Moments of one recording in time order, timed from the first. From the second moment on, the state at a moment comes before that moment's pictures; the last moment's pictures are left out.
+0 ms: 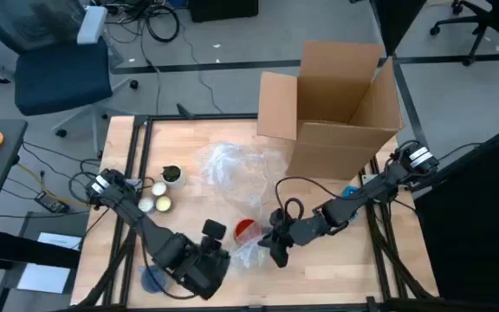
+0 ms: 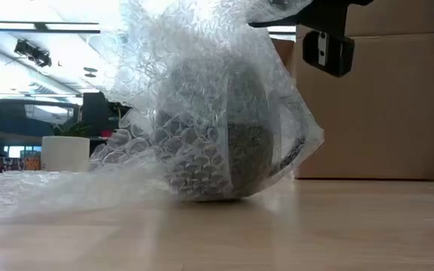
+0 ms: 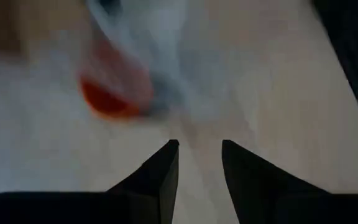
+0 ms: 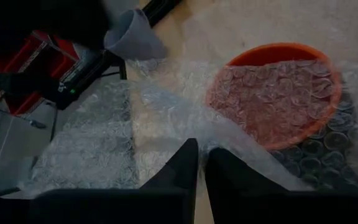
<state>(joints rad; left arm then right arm) -0.73 1.86 1.80 -1.11 -0.54 -0.14 0.50 1.63 1.00 0.12 0.30 0.92</state>
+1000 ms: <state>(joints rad) -0.73 1.98 1.76 -0.87 -0.82 0.23 0.49 1.63 1.00 0.12 0.30 0.95</state>
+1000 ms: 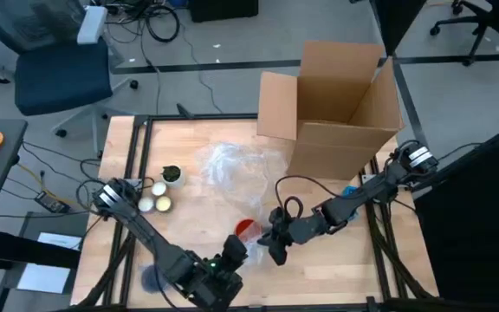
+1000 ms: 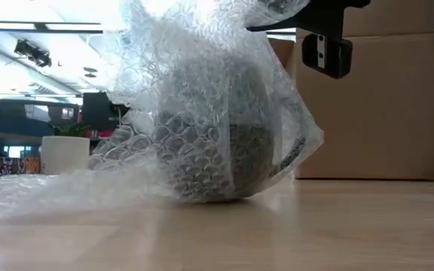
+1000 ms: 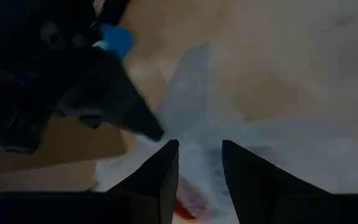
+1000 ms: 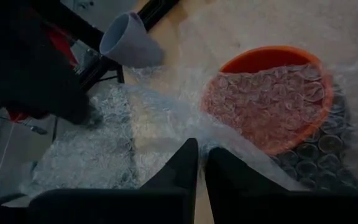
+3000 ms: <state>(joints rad) -0.56 2.00 1.76 -1.03 -0.78 -0.28 0.62 1.64 1.00 0.37 0.47 0.26</state>
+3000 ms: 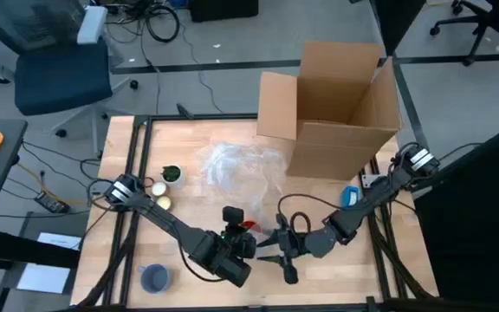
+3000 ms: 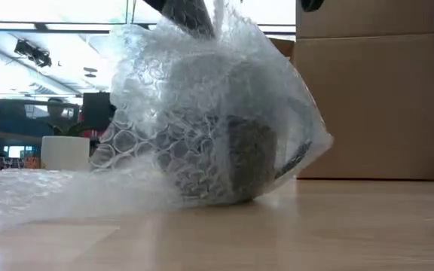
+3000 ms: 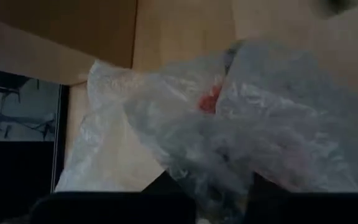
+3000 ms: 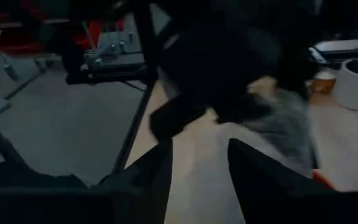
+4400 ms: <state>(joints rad) -0.56 2.00 1.88 -1.20 -0.69 -0.27 0.44 1.76 1.00 0.25 0.37 0.51</state>
